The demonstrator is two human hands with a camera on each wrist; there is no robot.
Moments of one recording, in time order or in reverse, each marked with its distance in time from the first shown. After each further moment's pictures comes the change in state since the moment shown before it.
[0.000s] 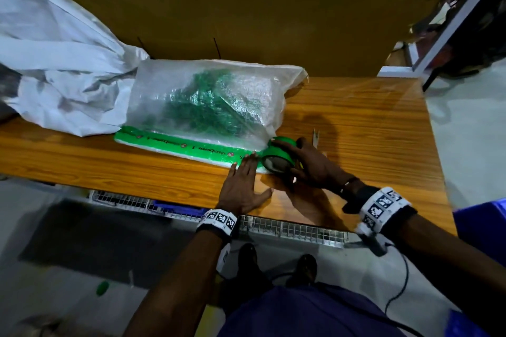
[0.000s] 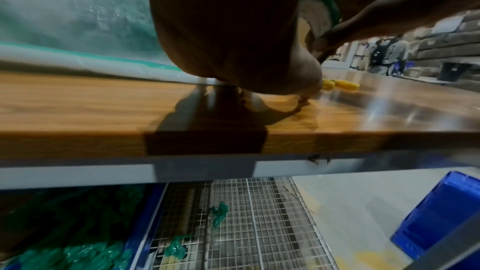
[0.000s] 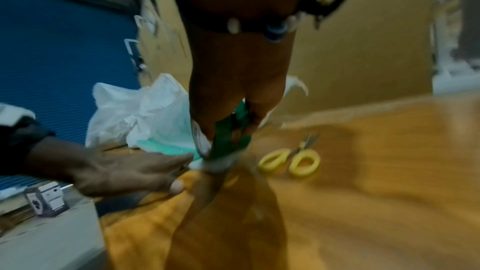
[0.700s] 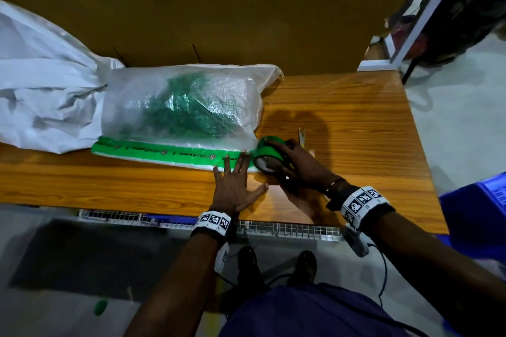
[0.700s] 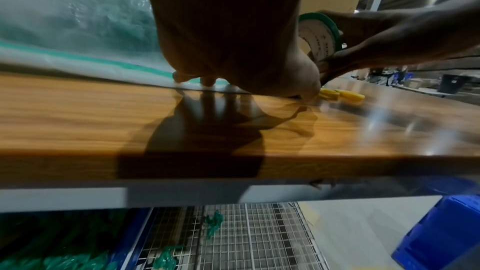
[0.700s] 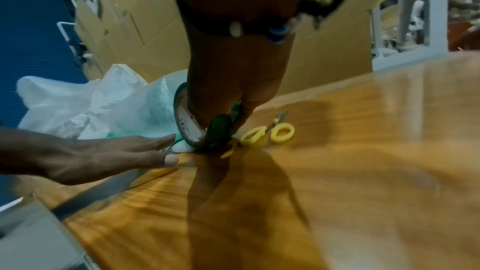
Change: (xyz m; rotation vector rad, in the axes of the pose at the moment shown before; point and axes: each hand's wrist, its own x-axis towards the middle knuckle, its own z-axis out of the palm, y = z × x) left_hand 0.018 0.007 -0.009 0.032 -0.123 -0.099; right_hand -0.008 -0.004 0.006 0.131 0.012 0.107
